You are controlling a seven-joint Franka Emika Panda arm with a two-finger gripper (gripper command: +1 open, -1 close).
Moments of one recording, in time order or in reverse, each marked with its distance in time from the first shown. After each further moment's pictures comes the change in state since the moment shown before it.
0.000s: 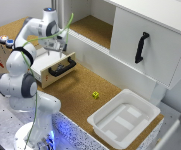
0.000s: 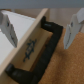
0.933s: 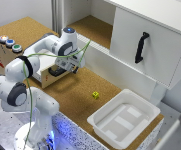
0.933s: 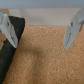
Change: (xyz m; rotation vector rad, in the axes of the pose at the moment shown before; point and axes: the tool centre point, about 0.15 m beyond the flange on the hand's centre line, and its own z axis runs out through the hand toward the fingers) arm 0.004 0.075 0.071 0.012 0.058 0.249
